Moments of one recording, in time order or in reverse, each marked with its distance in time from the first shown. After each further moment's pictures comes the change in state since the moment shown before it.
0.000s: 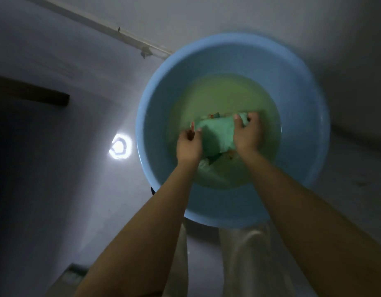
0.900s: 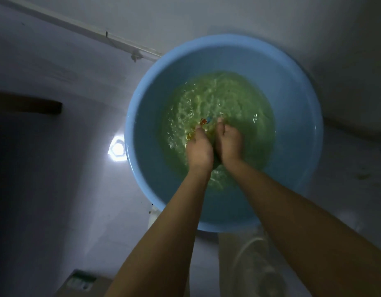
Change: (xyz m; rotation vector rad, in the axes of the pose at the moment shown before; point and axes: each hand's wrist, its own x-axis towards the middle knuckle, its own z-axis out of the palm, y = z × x) left_hand -0.036 0.039 0.029 -0.253 -0.023 -0.223; right_hand -0.020 -0.013 0.011 -0.023 -0.159 -0.021
